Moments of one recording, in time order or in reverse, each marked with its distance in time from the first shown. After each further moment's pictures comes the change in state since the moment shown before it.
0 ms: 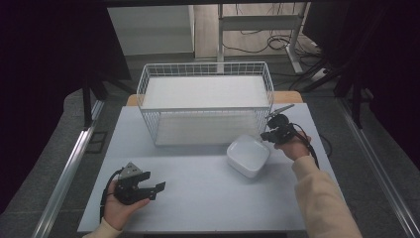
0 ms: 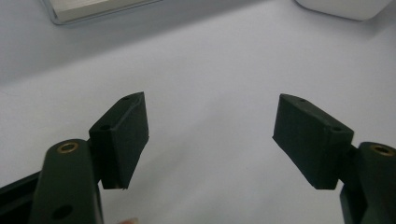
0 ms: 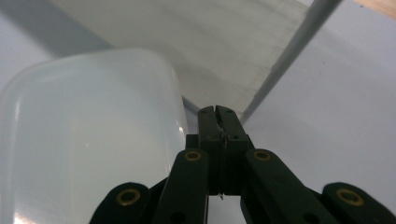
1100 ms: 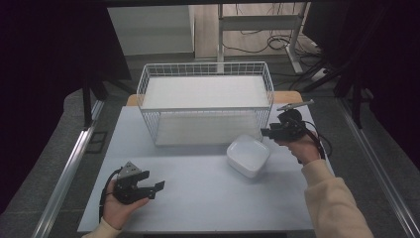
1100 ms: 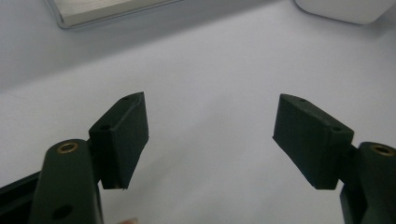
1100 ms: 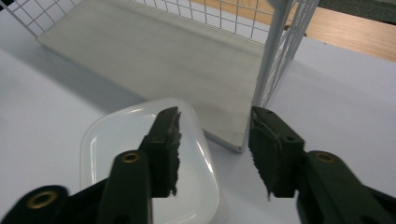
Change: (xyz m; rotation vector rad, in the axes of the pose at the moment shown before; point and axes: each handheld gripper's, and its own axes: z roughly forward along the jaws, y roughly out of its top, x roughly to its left) left arm 0.001 0.001 -0.002 -0.011 0.007 -0.005; right arm 0.007 0.004 -0.053 -0.180 0.014 0.142
